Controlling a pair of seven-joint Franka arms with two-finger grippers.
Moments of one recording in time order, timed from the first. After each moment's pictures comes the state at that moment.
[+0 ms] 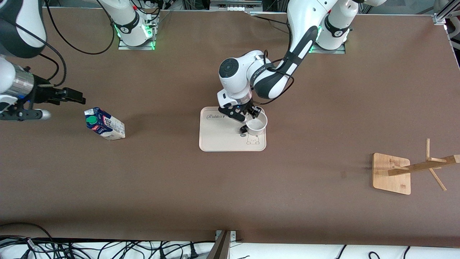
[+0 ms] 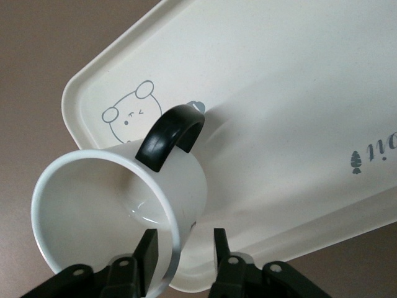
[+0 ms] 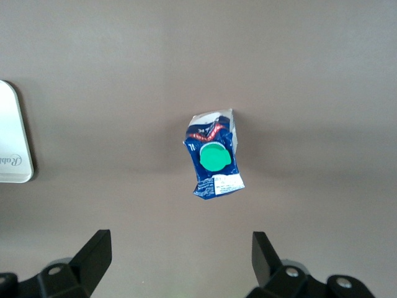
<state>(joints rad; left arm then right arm) -0.62 0.65 -0.22 -1.65 0.39 2.11 -0.54 0.58 0.12 -0.65 -1.68 0.13 1.64 -0.11</state>
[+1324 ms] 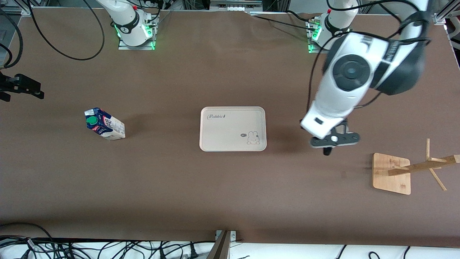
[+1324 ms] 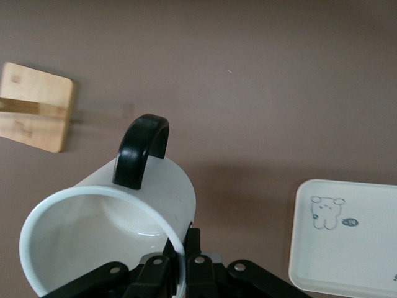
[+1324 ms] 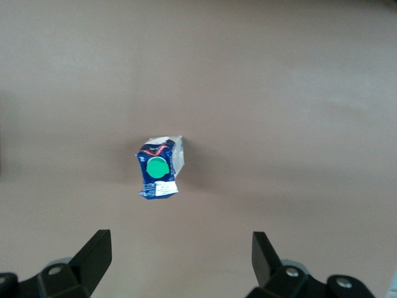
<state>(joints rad) -0.18 0.42 -0.21 -1.32 0.21 1.68 -0.51 0.01 0.12 -0.09 -1.48 -0.07 1.56 -0.21</state>
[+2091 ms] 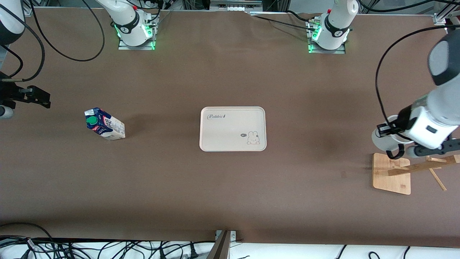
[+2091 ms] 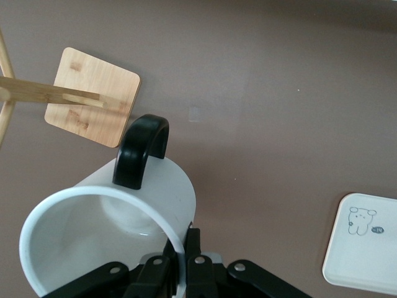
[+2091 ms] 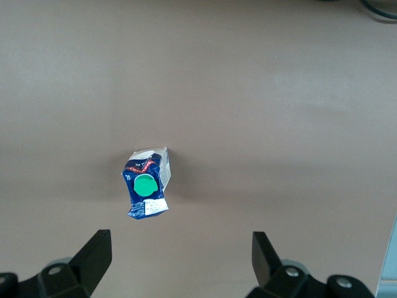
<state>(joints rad) 0.15 0.36 -0.21 -1.32 0.04 1.63 -0.25 0.04 0.12 -0.08 -1.51 -0.12 1.64 -0.10</state>
